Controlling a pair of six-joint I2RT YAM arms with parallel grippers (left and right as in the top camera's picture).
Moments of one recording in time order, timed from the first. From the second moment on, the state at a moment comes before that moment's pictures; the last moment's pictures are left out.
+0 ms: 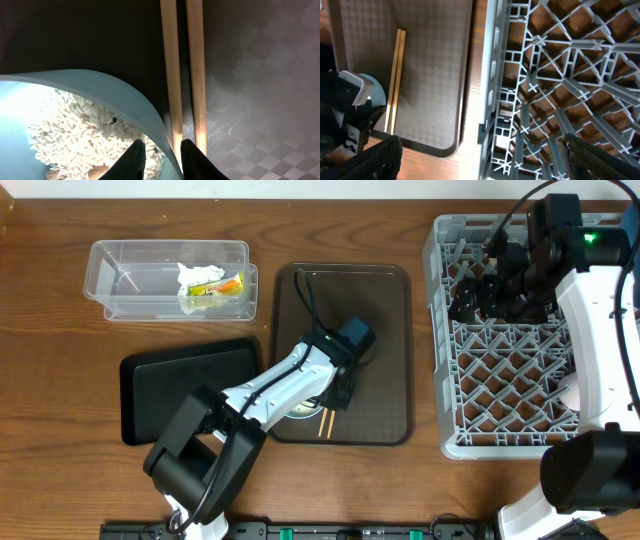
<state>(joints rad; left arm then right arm) -0.69 1.88 1.22 -0.87 -0.05 -0.37 0.00 1.79 1.78 -1.39 -0.27 -0.04</state>
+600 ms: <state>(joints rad) -0.69 1.81 1.23 -0.91 -0.07 -0.38 0.00 1.79 1.78 -1.39 -0.26 -0.04</state>
